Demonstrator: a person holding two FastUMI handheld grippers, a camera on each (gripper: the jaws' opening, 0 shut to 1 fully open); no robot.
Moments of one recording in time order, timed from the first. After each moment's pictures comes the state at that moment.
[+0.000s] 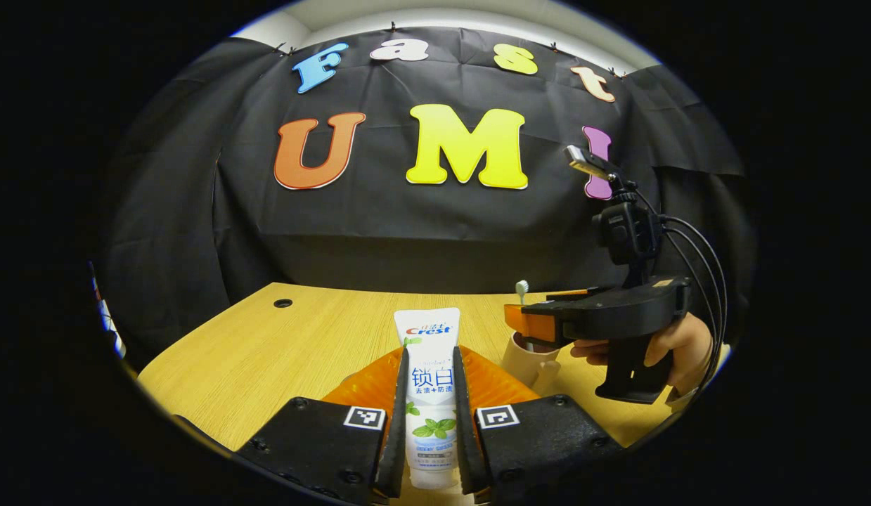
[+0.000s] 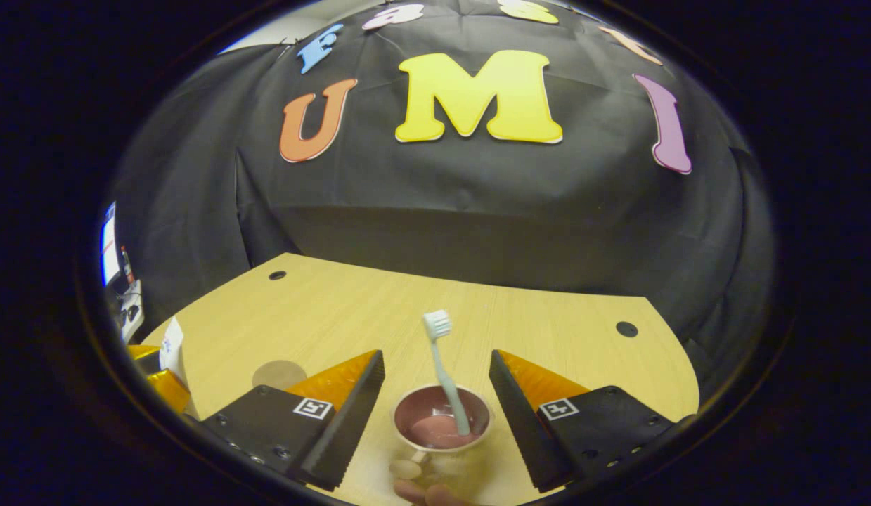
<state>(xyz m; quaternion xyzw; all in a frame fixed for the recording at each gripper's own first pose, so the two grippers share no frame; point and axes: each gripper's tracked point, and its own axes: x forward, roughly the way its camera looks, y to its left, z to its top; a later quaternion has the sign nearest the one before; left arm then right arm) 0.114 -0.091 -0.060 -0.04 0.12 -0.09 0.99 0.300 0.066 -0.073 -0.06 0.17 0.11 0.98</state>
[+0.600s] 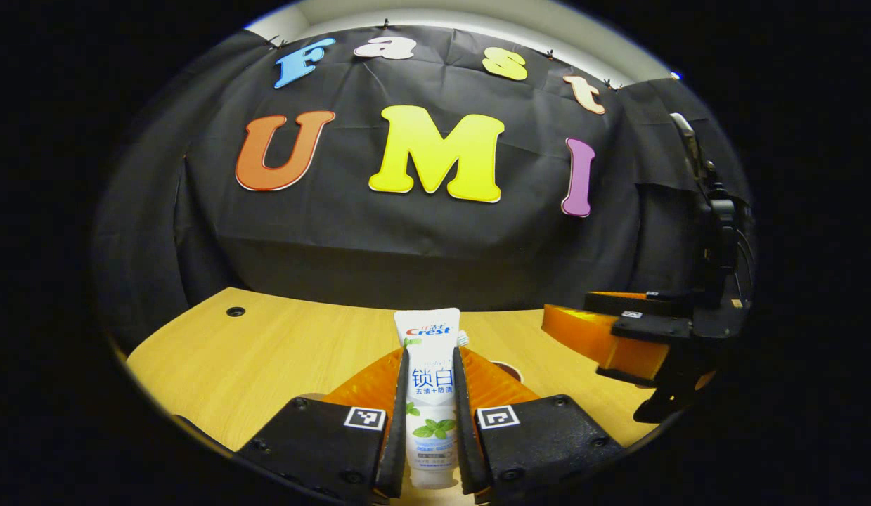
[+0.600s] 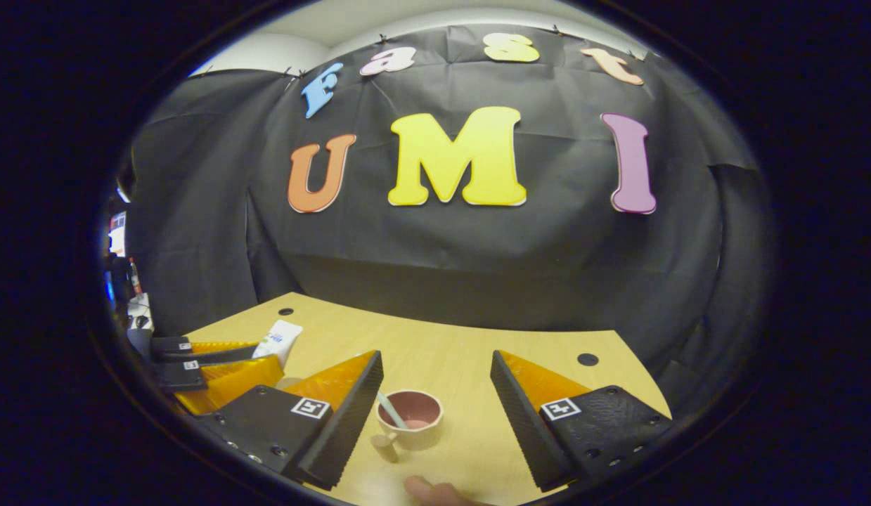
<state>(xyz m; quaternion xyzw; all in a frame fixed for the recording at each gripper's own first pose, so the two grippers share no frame) 0.156 -0.162 -0.028 -0.08 0.10 -0.17 0.98 0.221 0.000 0.001 -0.04 0.07 0.11 0.99</state>
